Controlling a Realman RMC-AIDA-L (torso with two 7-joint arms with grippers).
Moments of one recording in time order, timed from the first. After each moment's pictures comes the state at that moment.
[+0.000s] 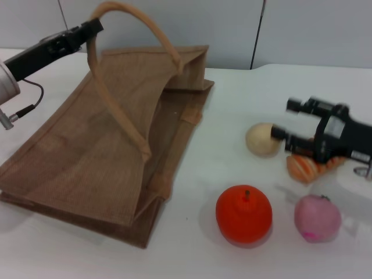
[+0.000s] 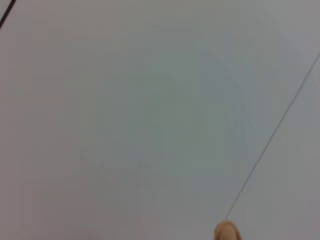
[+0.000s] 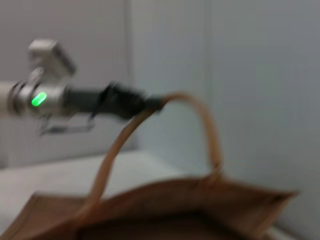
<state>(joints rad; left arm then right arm) -0.55 -1.99 0.64 0.51 -1.69 -1.31 1.57 0.76 1.99 0.49 -0.29 -2.90 -1.59 0.78</state>
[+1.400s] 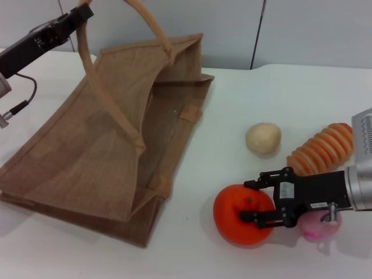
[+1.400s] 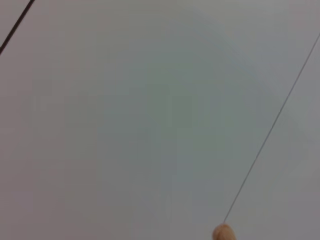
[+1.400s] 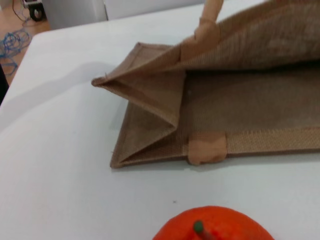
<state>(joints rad) -0.55 -1.97 0.60 0.44 -1.75 -1.38 1.64 0.85 2.02 -0.03 -0.23 -2.89 -1.38 1.01</state>
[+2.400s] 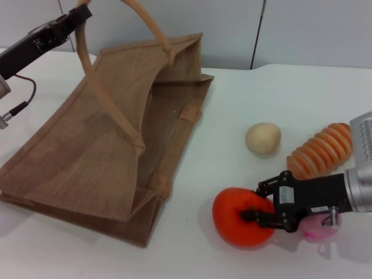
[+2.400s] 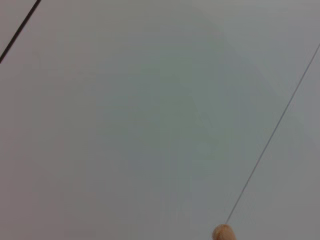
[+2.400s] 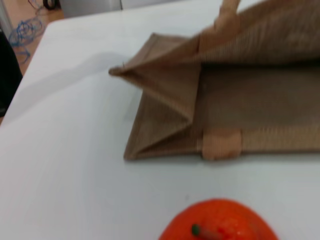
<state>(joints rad) -0.55 -1.97 0.59 0.42 -1.75 -1.38 1.64 0.85 2.02 -0.07 -0.23 -2.88 -1.40 0.98</state>
